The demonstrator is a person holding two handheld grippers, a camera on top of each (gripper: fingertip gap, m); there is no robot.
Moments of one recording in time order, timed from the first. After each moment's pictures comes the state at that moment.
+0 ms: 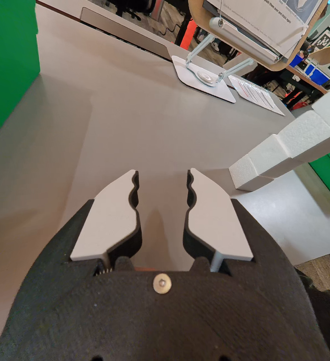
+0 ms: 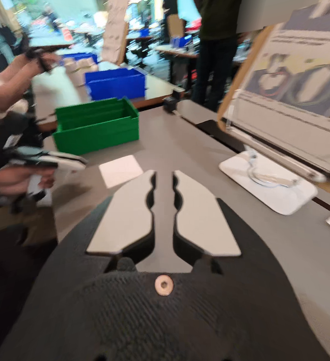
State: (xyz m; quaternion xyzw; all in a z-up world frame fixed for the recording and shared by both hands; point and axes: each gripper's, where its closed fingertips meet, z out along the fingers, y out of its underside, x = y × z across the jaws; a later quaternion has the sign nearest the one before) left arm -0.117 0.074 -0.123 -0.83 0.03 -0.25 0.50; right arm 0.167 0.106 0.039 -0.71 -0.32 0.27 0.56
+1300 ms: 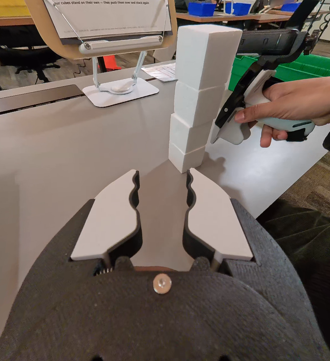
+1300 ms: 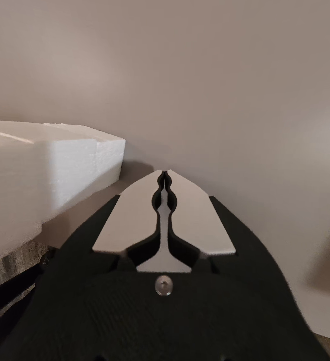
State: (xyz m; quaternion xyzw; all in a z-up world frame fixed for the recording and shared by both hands) left arm -0.023 0.024 -0.081 -0.75 0.30 -0.23 0.54; right arm 0.168 0.076 -0.180 -0.99 -0.01 0.10 0.13
